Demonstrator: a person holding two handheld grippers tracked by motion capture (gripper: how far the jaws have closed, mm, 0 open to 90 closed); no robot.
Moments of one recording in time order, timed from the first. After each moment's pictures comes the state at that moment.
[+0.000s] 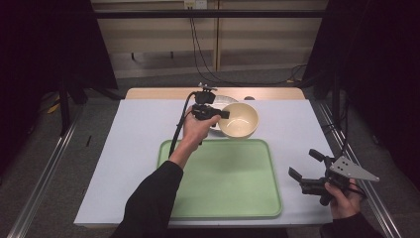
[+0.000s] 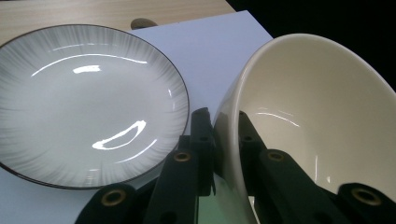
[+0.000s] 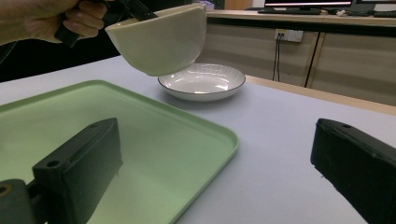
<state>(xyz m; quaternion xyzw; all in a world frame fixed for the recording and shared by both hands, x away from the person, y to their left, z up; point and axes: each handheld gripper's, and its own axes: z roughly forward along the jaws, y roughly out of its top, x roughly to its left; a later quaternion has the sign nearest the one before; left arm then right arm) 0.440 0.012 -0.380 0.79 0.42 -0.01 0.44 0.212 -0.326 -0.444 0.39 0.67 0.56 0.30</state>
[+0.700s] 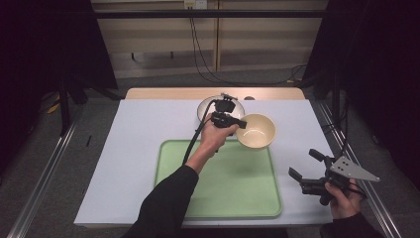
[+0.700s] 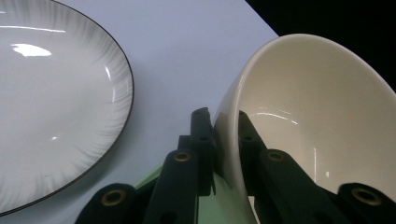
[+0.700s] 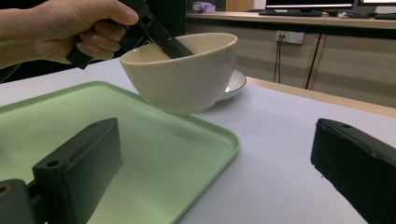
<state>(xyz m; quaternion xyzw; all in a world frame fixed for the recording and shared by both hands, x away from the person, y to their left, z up) 0.426 -0.040 -0.402 0.82 0.39 -0.04 0.42 0.211 -0.326 -0.444 0.38 0.67 0.56 0.30</state>
